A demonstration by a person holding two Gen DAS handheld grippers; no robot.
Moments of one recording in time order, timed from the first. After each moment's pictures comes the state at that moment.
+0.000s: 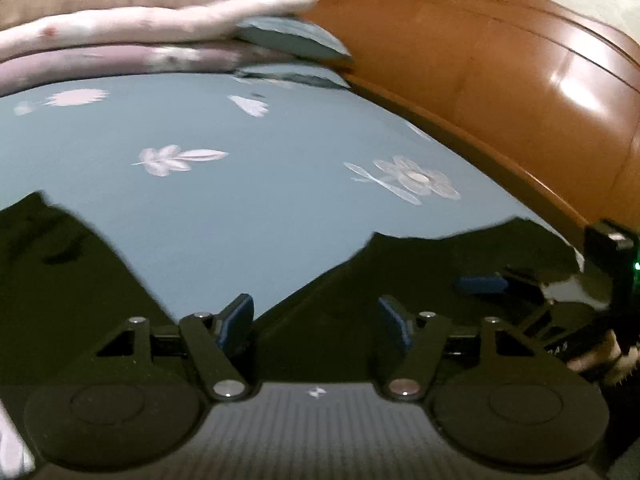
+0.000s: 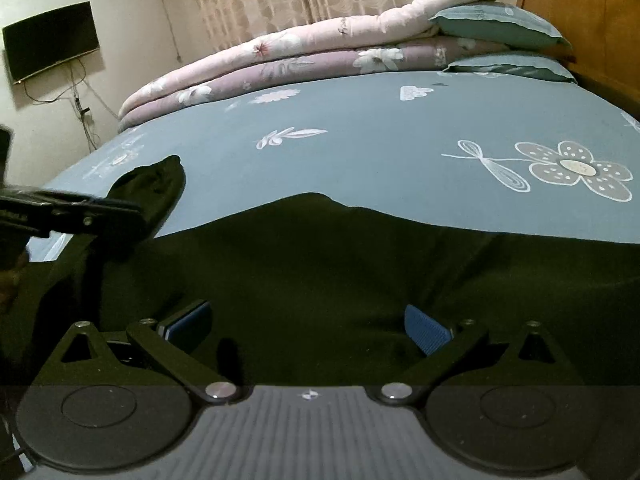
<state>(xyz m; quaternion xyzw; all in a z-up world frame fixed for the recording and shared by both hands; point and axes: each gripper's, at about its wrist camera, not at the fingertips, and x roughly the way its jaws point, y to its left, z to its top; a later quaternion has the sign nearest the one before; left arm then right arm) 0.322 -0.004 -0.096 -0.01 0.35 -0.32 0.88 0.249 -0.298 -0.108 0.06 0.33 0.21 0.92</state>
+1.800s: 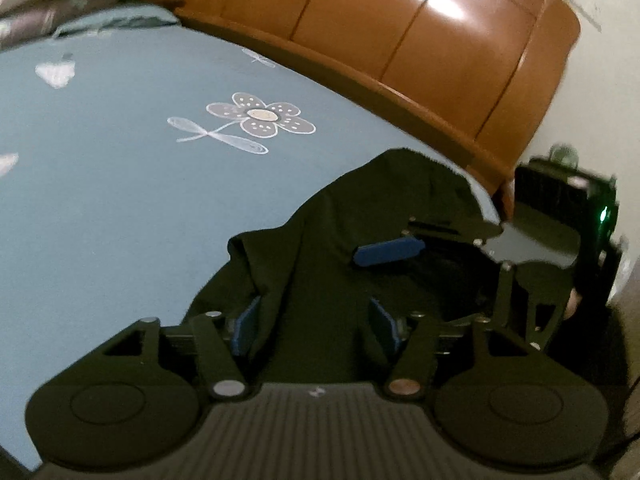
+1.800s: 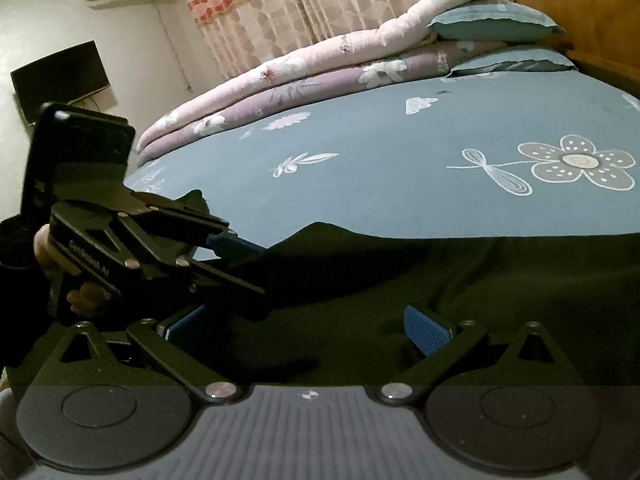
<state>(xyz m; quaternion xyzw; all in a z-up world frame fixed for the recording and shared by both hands) 0.381 -0.092 -0.110 -0.01 0.41 -0.53 0.74 0.243 -0.312 -0.095 0.11 0.32 0.23 0.91</state>
